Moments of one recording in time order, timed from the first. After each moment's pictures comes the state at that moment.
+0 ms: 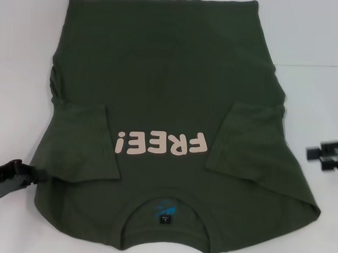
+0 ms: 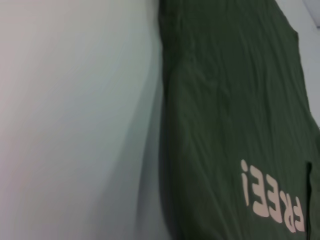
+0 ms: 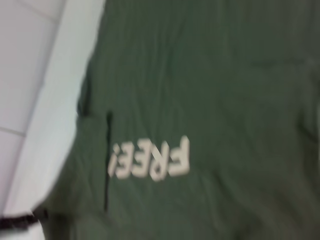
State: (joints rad) left arm -0.45 -2.06 0.36 0.80 2.43 1.50 -2.41; right arm 0.62 1.82 -0.63 -0.61 -2.31 -1.63 2.43
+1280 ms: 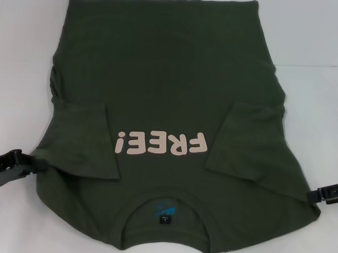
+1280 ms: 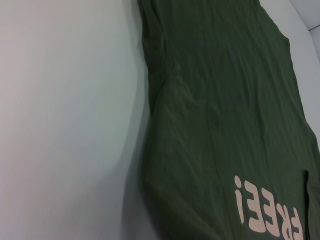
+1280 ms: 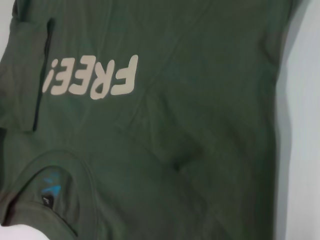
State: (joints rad) left arm -0.48 -2.05 0.36 0.80 2.43 1.48 -2.40; right arm 0.60 1.89 -0.69 -0.69 -2.48 -1.59 2.31
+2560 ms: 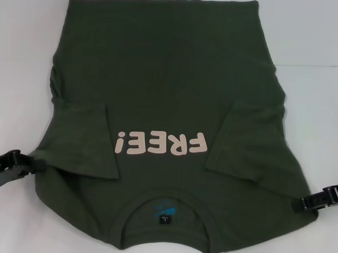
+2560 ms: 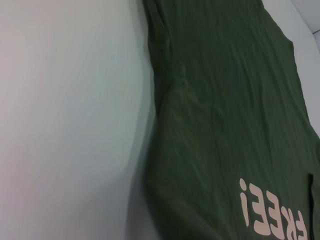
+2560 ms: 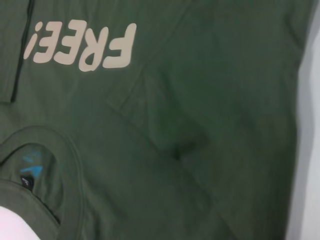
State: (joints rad) left arm -0.47 -2.06 0.36 0.80 2.43 1.47 -2.40; right arm 0.64 1.93 -0.76 -0.68 -2.54 -1.53 2.31
